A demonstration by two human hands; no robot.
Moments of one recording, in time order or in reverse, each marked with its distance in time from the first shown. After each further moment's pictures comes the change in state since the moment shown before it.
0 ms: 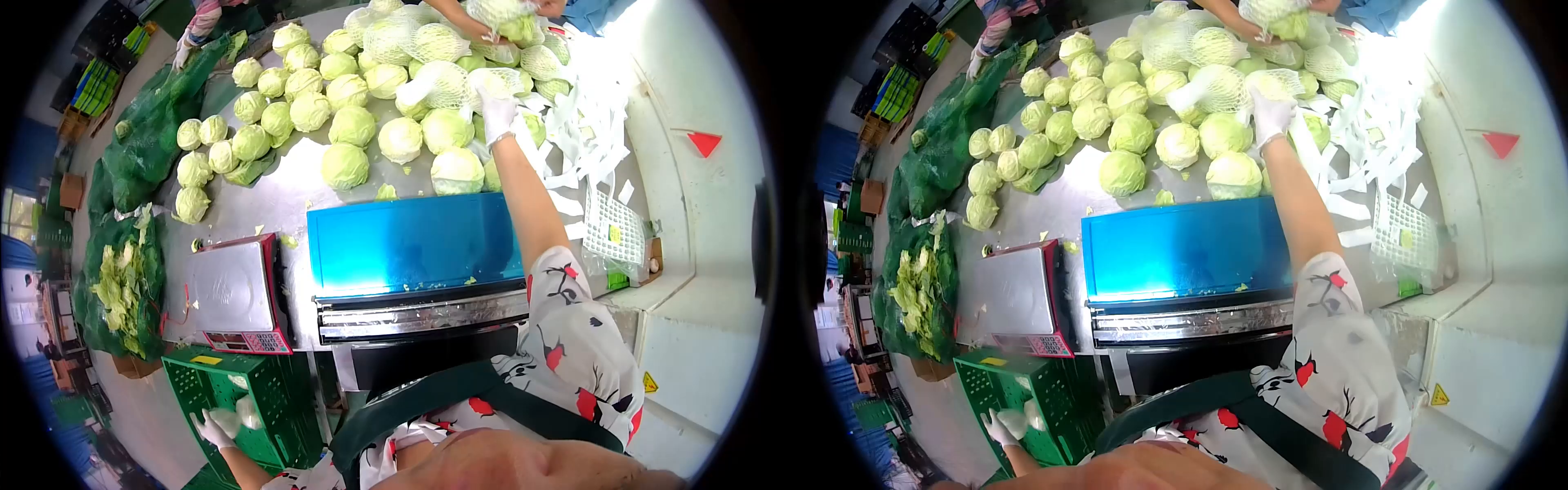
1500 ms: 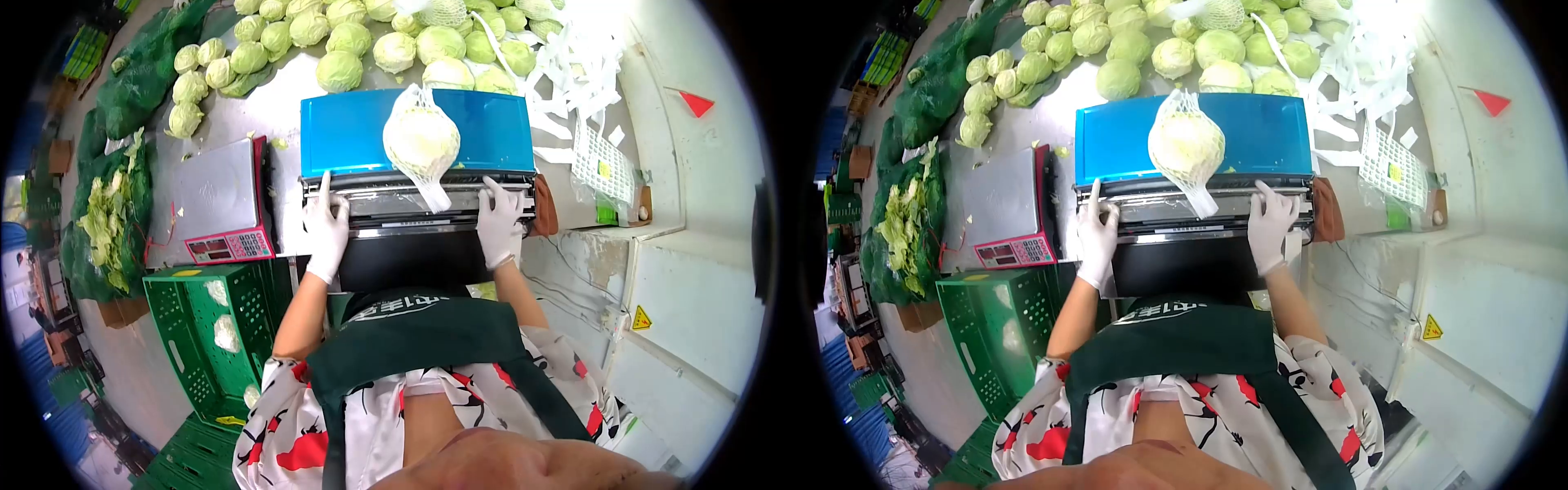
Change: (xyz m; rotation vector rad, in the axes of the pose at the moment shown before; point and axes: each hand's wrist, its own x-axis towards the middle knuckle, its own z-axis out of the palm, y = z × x) left_hand -0.309 0.285 0.181 -0.278 -0.610 1.013; right_hand -0.329 0.073 -0.350 -0.445 -0.365 -0.592
